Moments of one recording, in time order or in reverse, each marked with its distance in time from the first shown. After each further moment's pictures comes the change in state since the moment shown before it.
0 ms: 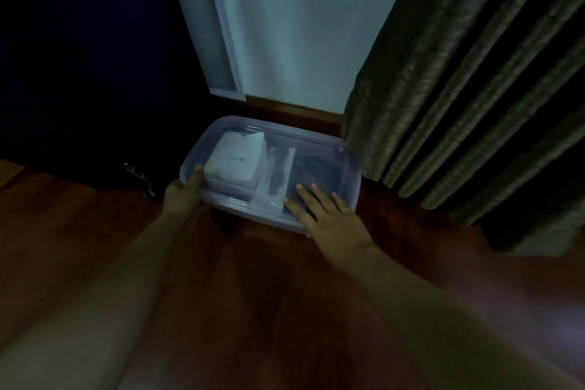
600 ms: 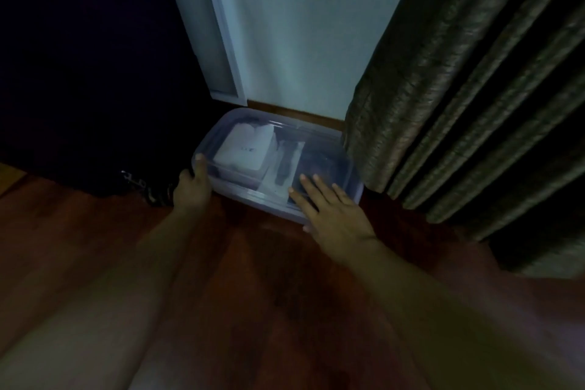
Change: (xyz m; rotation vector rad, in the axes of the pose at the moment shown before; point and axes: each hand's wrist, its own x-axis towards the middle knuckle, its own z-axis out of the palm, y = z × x) left_hand 0.029 0.008 0.022 0.326 0.053 0.076; right_hand 0.020 0.020 -0.015 0.014 0.043 0.030
